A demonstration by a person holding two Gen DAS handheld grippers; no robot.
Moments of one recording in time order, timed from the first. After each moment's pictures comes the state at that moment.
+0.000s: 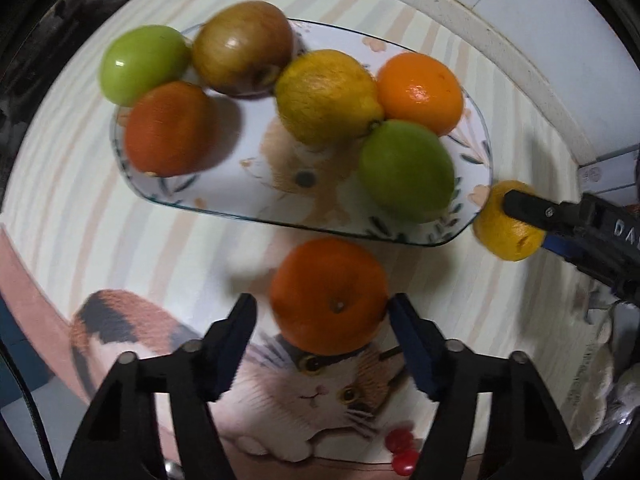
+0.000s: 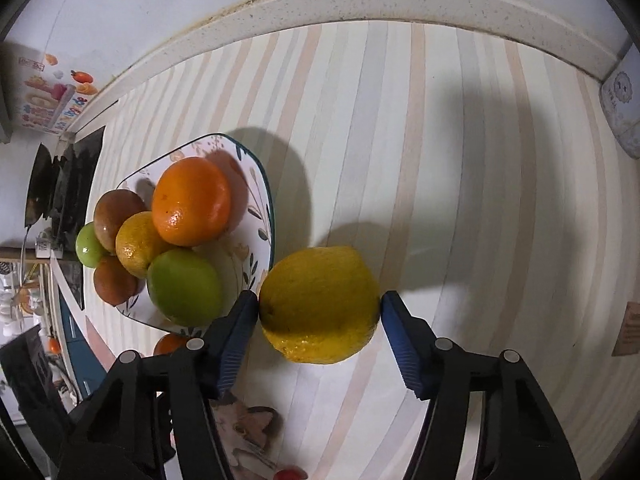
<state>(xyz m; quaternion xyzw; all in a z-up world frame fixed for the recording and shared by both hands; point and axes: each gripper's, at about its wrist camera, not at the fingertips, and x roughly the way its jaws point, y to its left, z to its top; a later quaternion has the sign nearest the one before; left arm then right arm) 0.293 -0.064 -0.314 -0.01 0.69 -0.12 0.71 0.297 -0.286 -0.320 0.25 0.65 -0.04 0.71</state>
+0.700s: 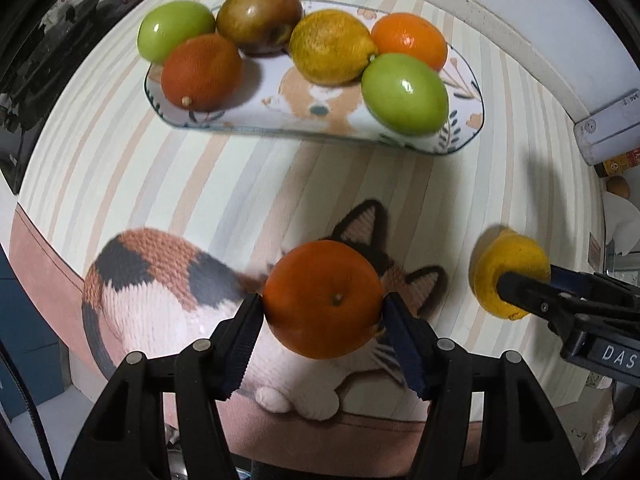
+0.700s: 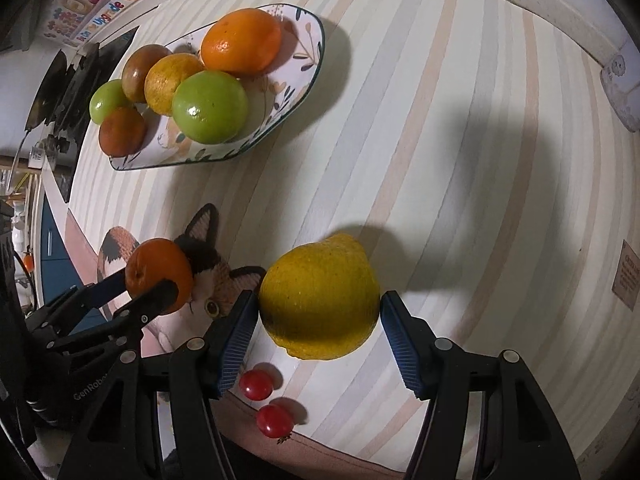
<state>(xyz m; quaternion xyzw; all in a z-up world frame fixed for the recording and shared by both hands) 0.229 -0.059 -0.306 0.04 0.68 -0.12 0.72 0.214 -0.216 -0.318 0.15 0.69 0.02 0.70</state>
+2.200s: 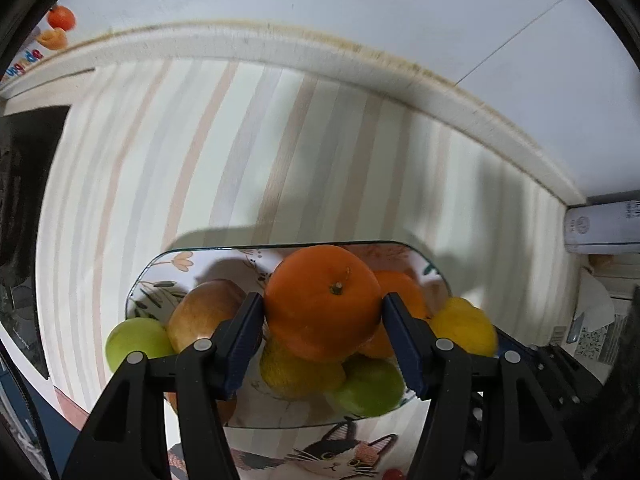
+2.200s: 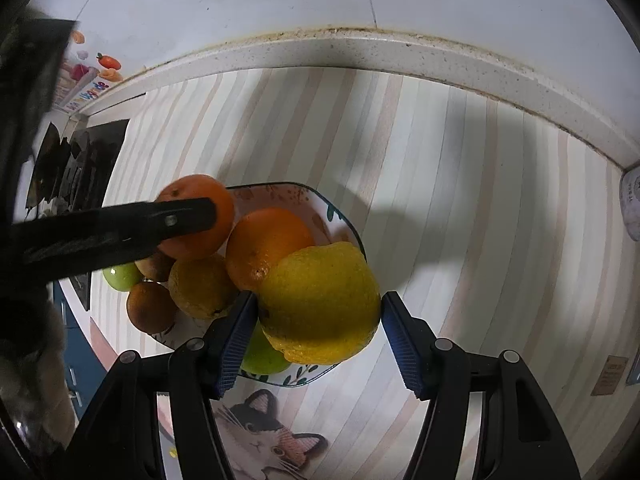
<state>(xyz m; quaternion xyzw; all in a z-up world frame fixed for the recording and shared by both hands) 0.461 -0.110 -0.278 0.07 0.71 -0.17 0.68 0.352 -0.234 -0.280 0.19 0.64 -0.01 0.74</state>
